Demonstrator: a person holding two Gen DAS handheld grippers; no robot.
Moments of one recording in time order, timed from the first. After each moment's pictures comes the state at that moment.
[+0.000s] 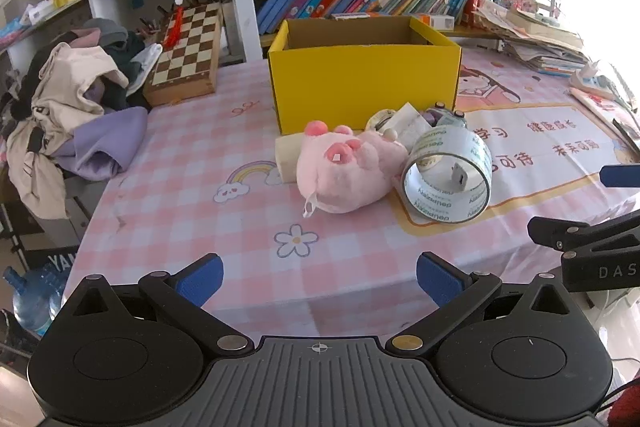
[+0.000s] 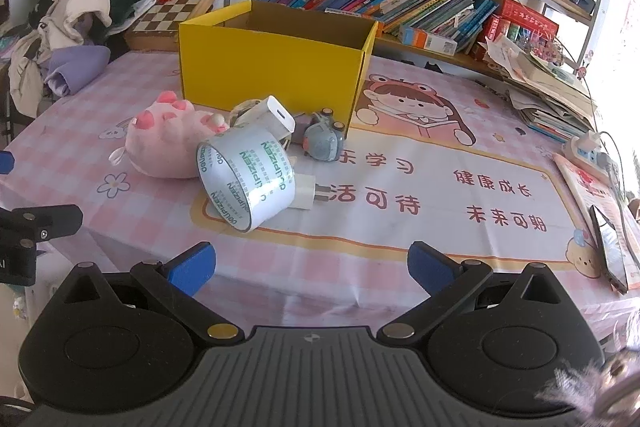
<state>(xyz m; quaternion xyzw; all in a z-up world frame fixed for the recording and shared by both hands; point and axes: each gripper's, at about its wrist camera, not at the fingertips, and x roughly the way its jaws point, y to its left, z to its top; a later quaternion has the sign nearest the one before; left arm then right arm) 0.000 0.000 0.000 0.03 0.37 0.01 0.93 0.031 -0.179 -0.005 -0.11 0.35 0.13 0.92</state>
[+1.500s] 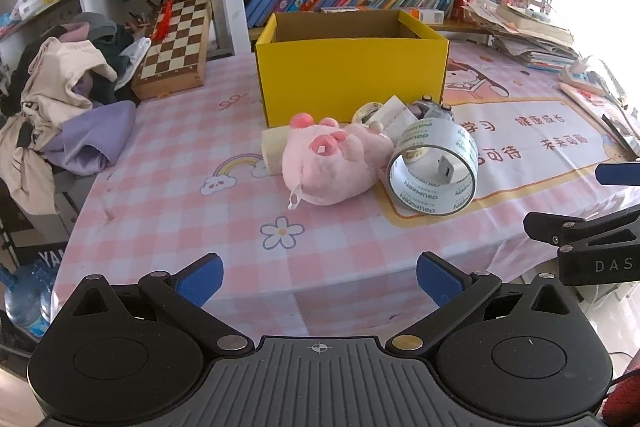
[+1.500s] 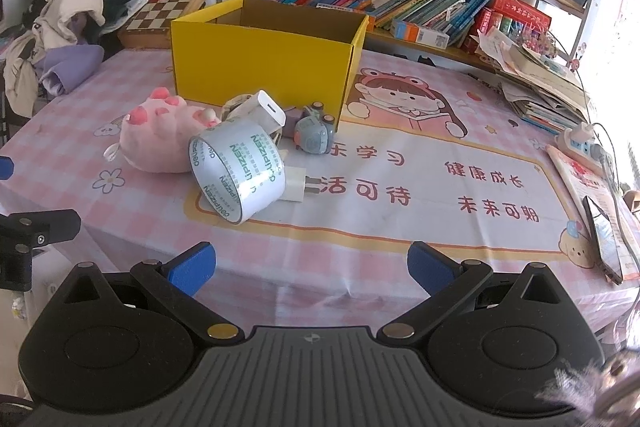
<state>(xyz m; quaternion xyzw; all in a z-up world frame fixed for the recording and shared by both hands) -0.001 -0.004 0.001 0.03 0.38 0.00 0.92 0.028 -0.187 -0.003 -0.10 0.35 0.12 0.92</state>
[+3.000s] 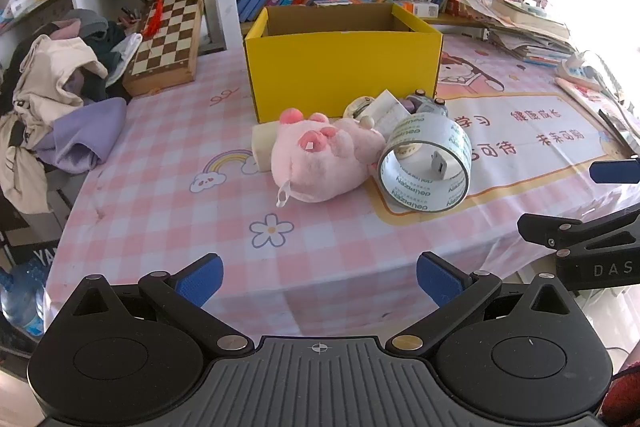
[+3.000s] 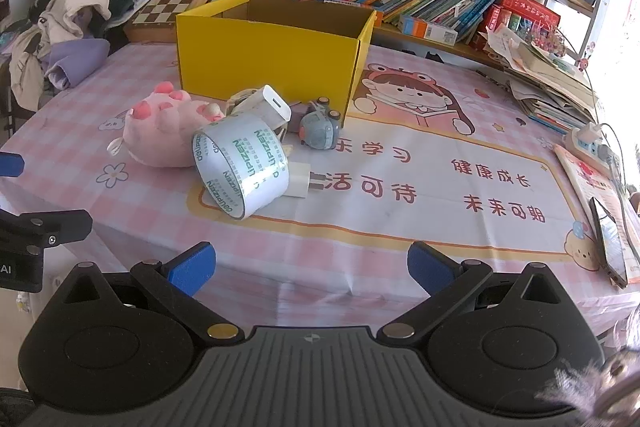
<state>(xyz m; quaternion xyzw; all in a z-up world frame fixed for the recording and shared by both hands) 0.005 -0.010 -0.001 0.03 0.39 -0.01 0.92 0.032 -0.189 -0.004 -0.11 0.36 0.13 0.92</state>
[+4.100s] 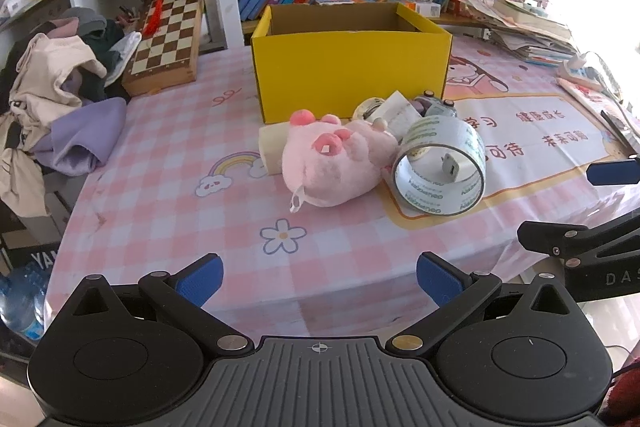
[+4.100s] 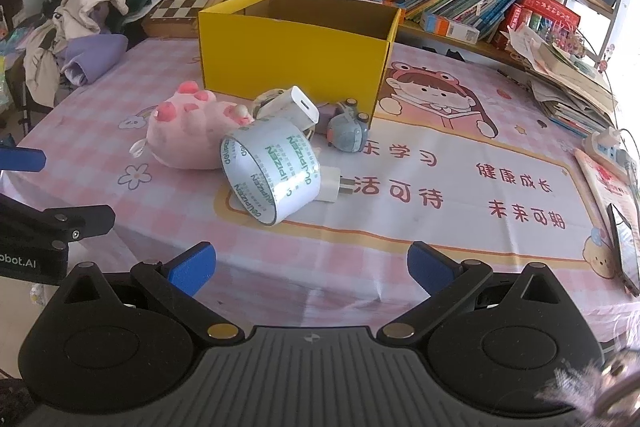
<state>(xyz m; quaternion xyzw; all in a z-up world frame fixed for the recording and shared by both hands) 0.013 0.008 -0.004 0.02 0.39 -0.02 0.92 0.037 -0.171 0.000 -0.11 0.38 0.16 0.91</state>
